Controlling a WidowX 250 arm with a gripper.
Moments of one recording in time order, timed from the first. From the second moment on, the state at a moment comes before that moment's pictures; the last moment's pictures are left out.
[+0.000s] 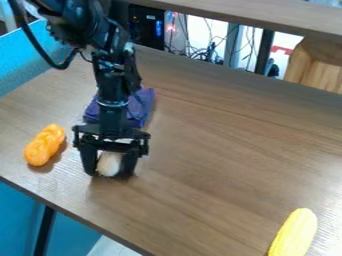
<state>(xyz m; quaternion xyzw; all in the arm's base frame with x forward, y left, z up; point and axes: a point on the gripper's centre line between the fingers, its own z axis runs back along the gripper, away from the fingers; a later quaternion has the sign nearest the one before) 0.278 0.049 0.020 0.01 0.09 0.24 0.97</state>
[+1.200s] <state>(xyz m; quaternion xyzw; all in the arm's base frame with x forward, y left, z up) 0.298 -0.131 0.094 -0.04 0.05 -0.11 0.99</state>
